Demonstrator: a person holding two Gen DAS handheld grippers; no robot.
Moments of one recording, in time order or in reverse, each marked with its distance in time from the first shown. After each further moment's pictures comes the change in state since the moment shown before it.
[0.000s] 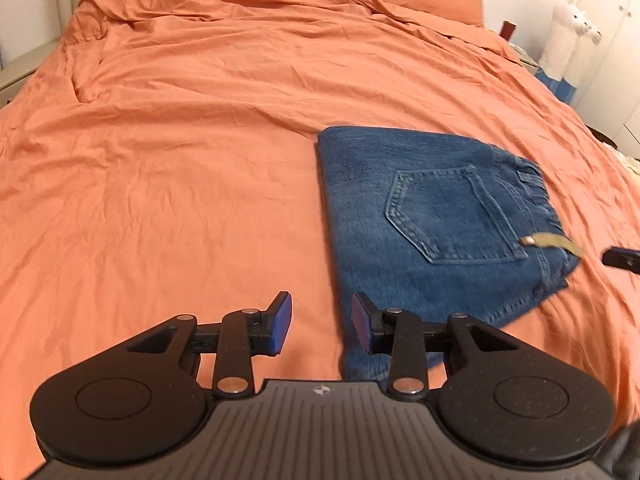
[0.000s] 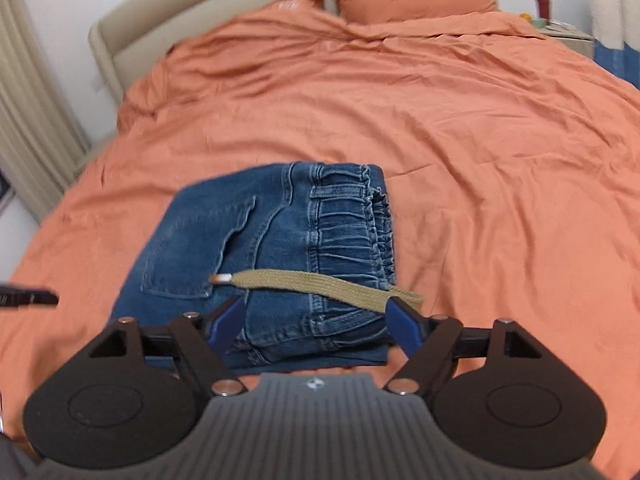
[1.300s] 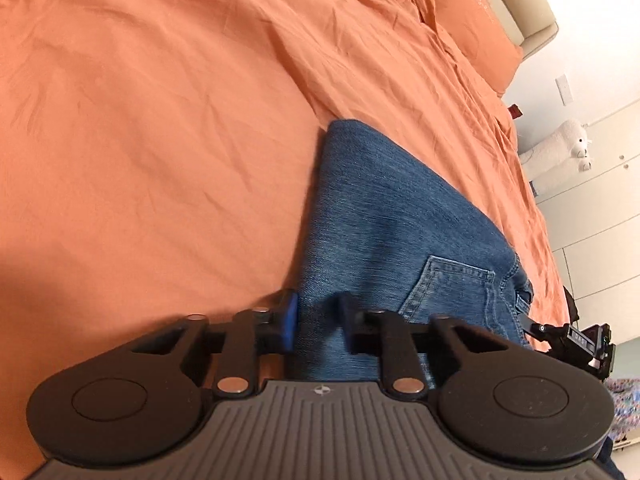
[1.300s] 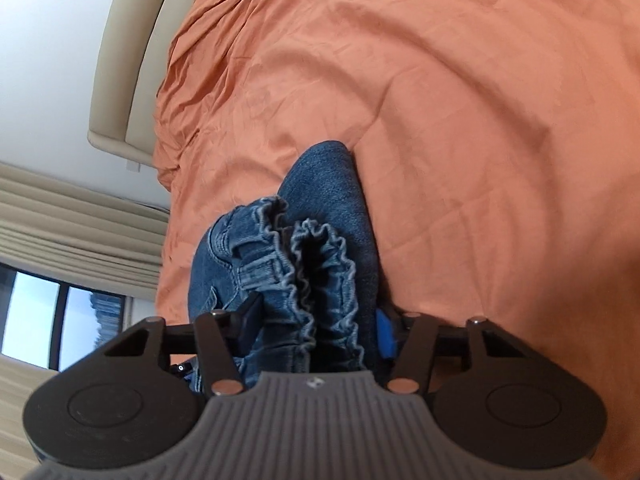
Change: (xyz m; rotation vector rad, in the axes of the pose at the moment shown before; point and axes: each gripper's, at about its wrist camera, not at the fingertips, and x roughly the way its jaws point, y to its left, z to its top) left arm 0.147 0.054 0.033 -0.434 0.069 -0.354; right arm 0.172 -0.133 0.044 0.550 0.194 0.459
